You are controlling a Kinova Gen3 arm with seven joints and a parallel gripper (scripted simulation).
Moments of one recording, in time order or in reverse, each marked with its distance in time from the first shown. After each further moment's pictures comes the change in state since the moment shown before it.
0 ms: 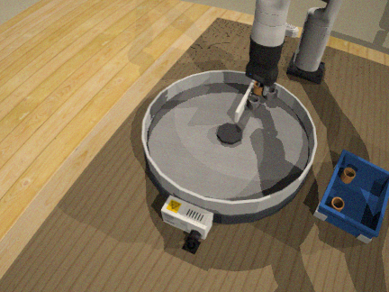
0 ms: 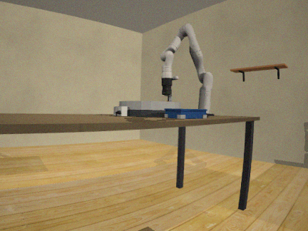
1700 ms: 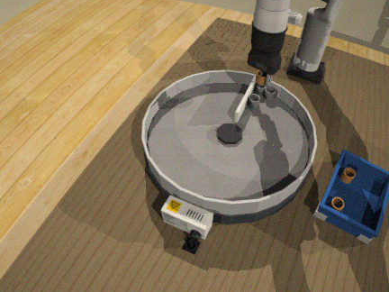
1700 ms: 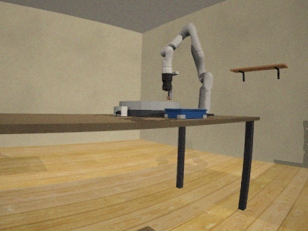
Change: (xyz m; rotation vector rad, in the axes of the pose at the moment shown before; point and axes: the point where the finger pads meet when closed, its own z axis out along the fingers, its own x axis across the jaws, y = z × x) arm 0.001 -0.003 -0.035 0.011 0.001 -0.001
